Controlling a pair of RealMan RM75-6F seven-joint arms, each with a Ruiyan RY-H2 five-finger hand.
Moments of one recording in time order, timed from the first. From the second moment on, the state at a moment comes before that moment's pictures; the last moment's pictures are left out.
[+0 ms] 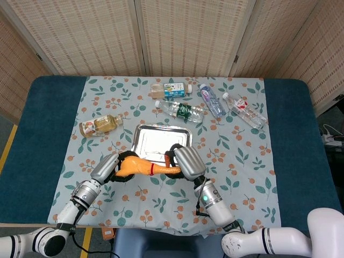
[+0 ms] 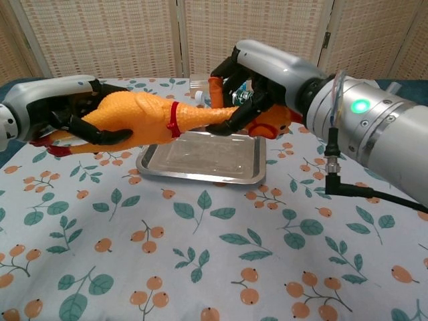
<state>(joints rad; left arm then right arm) -0.64 -1.34 -0.19 -1.82 1.13 0.95 -0.20 0.75 -1.70 0.28 -1.79 -1.06 1.16 -0.38</state>
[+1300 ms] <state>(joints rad) -0.65 -1.24 -0.16 -1.74 1.36 0.90 -0.43 0.70 -1.58 0.25 -1.81 -1.04 1.18 -0.38</state>
